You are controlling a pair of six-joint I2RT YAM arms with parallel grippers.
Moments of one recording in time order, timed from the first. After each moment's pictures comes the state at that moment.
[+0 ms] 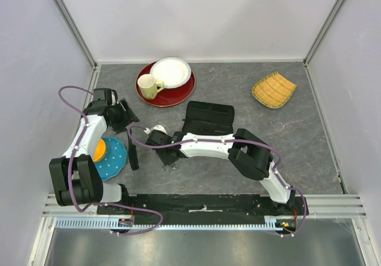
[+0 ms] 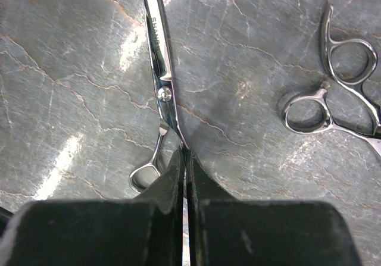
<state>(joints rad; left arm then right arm) 0.11 1.36 0.97 -0.62 0.17 -0.47 1.19 2.16 1.63 -0.59 0.20 0.52</state>
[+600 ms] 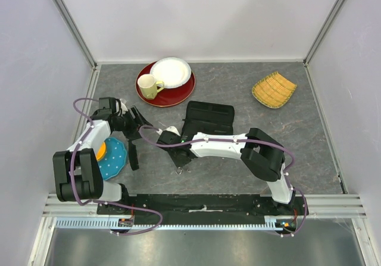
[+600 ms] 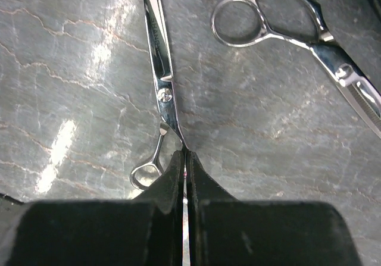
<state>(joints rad) 0.11 1.40 0.84 -0.51 0.51 -0.50 1.16 2.03 1.48 -0.67 0.20 0.56</state>
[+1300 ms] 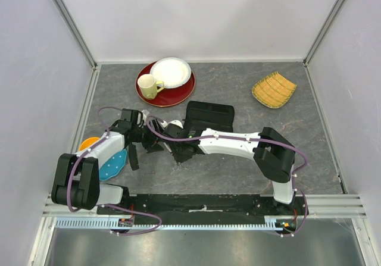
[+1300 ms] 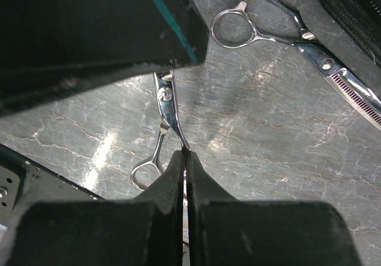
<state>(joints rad) -0.16 1.34 0.63 -0.31 0.60 -0.68 1.13 1.92 1.43 -0.63 0.14 0.63</state>
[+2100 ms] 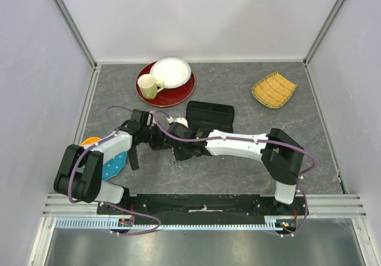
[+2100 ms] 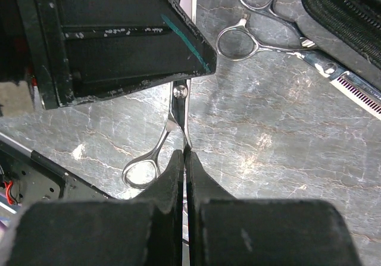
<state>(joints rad) -0.29 1.41 0.63 -0.20 0.52 -0.77 1.12 1.84 1.32 -0.48 0.13 0.73</state>
